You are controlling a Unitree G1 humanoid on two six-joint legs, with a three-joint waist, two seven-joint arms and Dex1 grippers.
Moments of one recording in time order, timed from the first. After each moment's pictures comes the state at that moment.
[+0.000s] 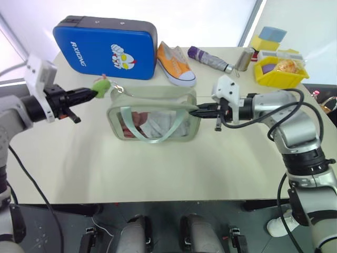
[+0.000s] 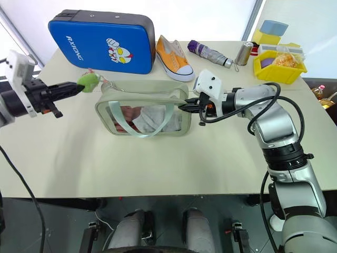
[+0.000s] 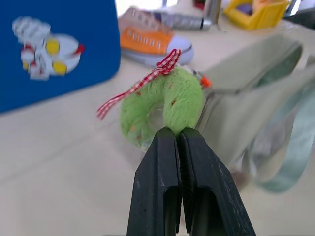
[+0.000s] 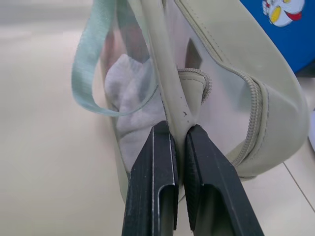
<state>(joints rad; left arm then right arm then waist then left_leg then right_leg) -0.59 0.95 0.30 -0.14 -0.69 0.88 -0.83 -0.79 -0.69 0.15 -0.12 0.29 0.61 1.11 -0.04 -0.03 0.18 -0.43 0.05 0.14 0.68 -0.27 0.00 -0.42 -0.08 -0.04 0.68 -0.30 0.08</state>
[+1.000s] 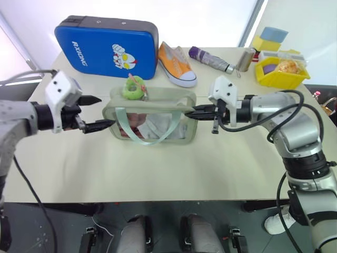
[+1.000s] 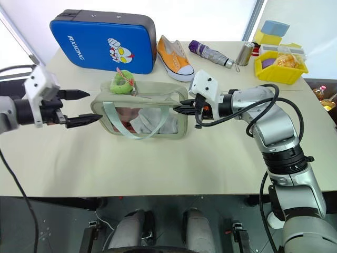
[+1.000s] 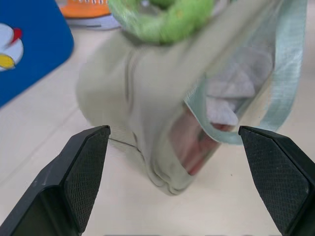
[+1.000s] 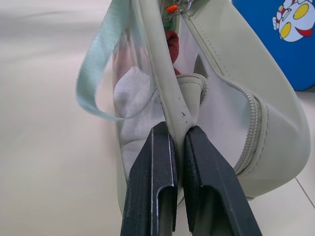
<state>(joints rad) -0.46 1.00 0.17 -0.21 -0.53 0.72 -0.95 -0.77 -0.69 0.15 -0.16 0.32 0.64 1.06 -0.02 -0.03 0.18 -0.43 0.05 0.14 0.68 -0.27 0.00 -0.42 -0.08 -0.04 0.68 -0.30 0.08</state>
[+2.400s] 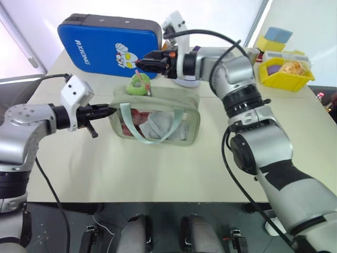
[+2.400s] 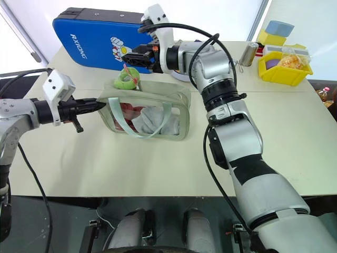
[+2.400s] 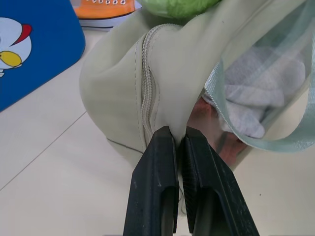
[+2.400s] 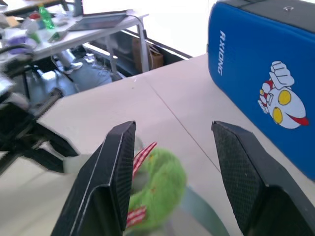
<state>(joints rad) -0.52 0.92 0.10 -0.13 -0.42 0.63 -0.94 -1.47 -0.18 0.07 0.87 0.28 0.54 0.87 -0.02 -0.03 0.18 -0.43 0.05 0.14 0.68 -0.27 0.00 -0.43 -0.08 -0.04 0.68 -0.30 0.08</state>
